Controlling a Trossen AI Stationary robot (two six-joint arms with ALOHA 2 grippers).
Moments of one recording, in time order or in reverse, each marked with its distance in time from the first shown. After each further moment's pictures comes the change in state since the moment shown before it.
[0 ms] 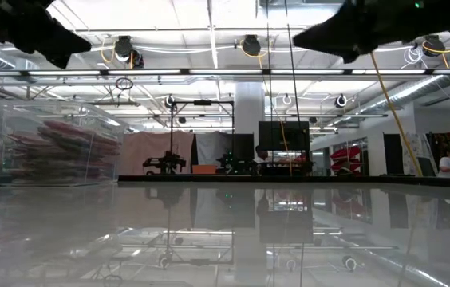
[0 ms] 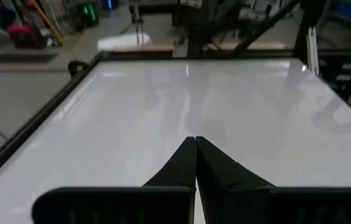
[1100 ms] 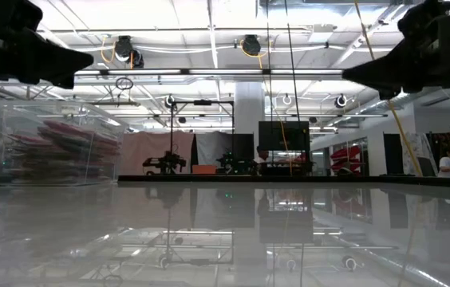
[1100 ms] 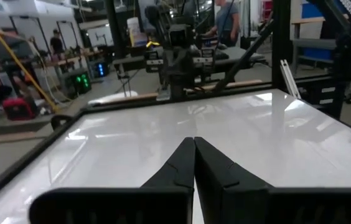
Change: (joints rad) left arm -0.118 -0.001 -0.390 0.665 -0.034 0.148; right arm -0.017 -0.347 -0.401 0.165 -0.061 0.024
